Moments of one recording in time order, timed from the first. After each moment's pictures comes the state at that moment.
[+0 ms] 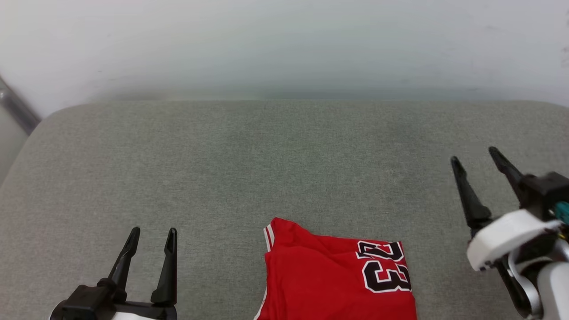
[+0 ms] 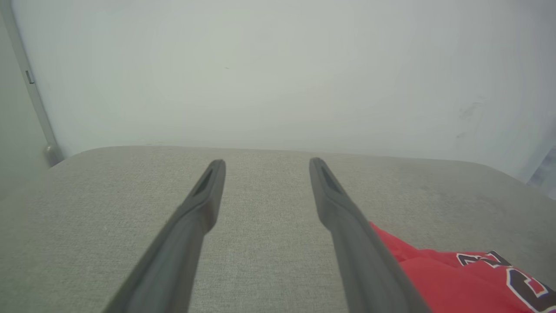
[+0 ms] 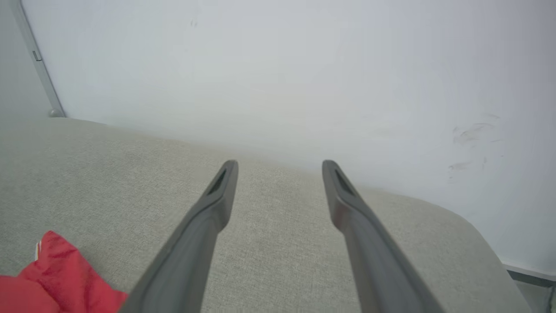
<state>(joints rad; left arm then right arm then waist) 0.15 0.16 -0.03 -0.10 -0.28 -0.13 -0.26 -0.19 -0.25 0.08 -0.01 0.15 0.13 0.11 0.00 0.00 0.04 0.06</state>
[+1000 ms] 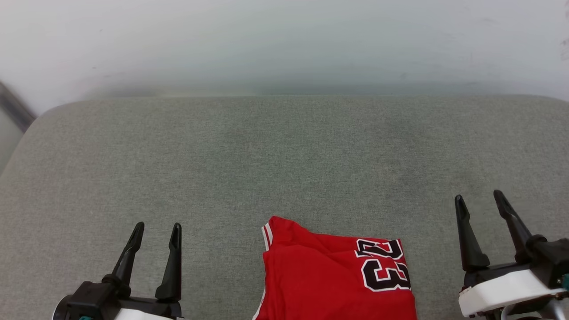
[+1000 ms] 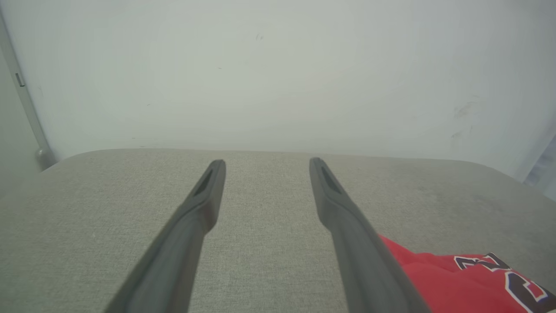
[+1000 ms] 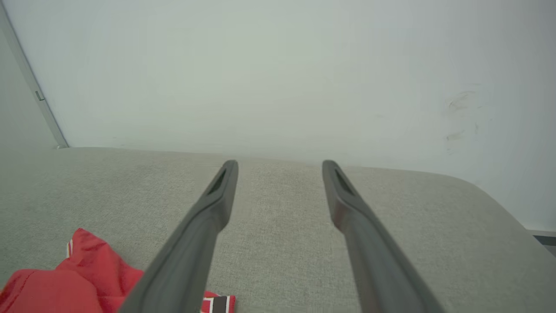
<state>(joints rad) 0.14 0.14 -0.03 -0.10 -0.27 -0.13 -0.26 0.05 -0.10 -0.02 -0.12 0.10 0.13 -0.10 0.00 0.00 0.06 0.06</state>
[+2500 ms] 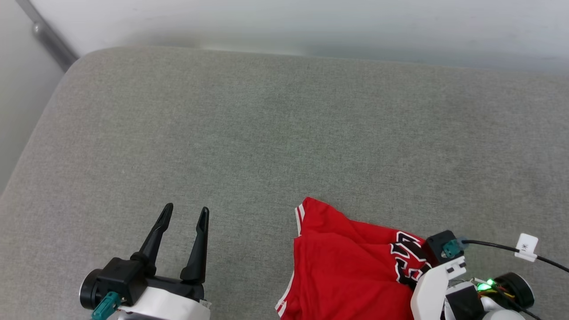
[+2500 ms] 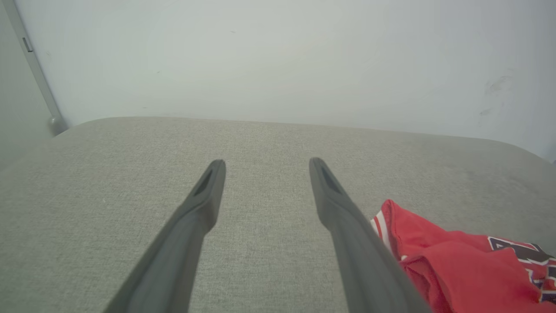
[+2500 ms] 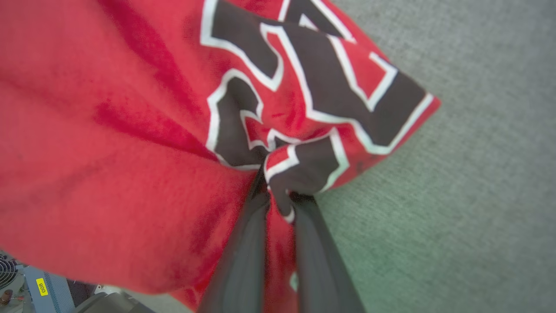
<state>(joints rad) 0.03 0.15 -0.12 -0.03 -0.27 -0.13 -0.26 -0.02 -0.16 0.19 0.04 0.15 0.13 0.78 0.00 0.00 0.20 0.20</state>
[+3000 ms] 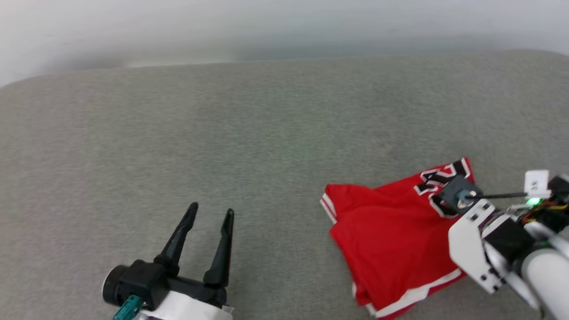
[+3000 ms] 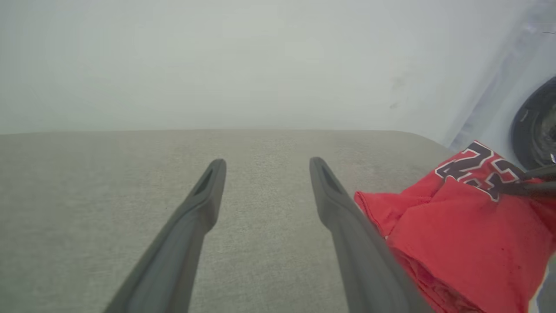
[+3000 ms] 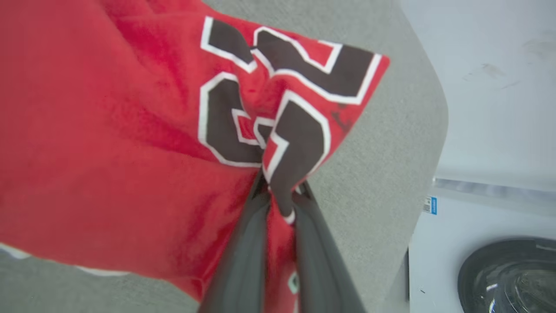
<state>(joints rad) 0.05 0.12 -0.18 -0.08 -0.26 -0.13 -0.26 -0.32 -0.57 0.48 -0.08 0.05 0.13 0.85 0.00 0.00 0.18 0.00</state>
